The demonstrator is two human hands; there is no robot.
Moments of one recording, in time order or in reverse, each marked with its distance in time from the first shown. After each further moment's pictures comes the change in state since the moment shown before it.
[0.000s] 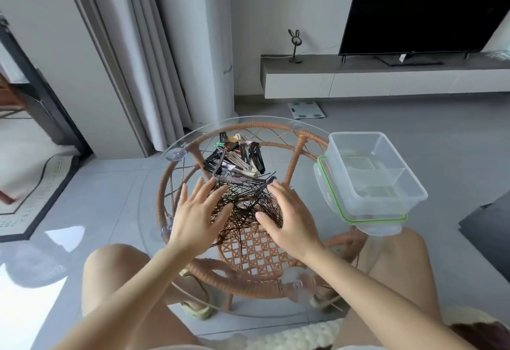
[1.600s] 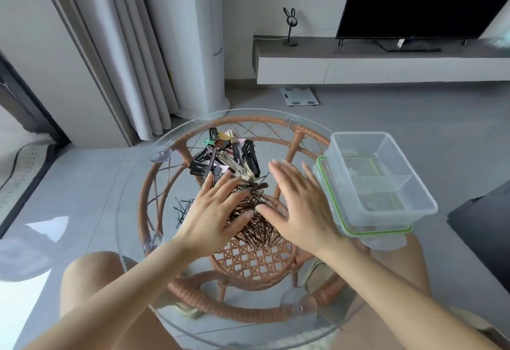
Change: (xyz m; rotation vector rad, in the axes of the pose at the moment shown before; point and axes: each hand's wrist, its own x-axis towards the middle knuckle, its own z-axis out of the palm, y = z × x) left_hand 0.039 0.017 0.003 -0.021 -0.107 0.318; right_hand 0.039 -0.002 -0.034 -0.341 0.088 -0.221
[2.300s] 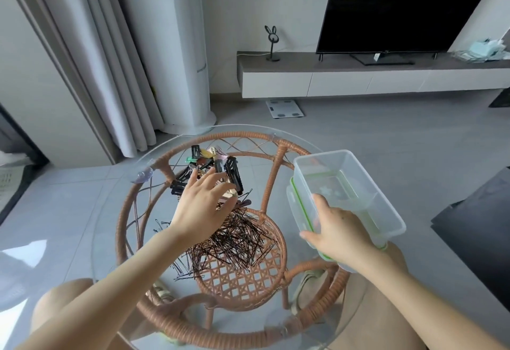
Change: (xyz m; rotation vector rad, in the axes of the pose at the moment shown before) left_hand 0.055 0.000 -0.013 -0.005 0.054 -0.085; right_hand -0.026 0.053 -0.052 -0.175 -0.380 0.447
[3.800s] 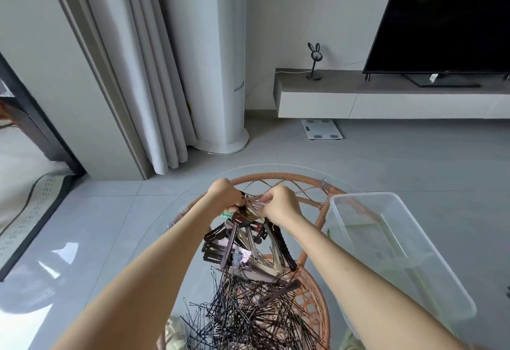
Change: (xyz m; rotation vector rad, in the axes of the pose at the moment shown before) left_hand 0.168 -0.118 0.016 -0.427 -0.546 -0.882; right_hand 0.236 -0.140 0.039 0.606 -0.126 0.144
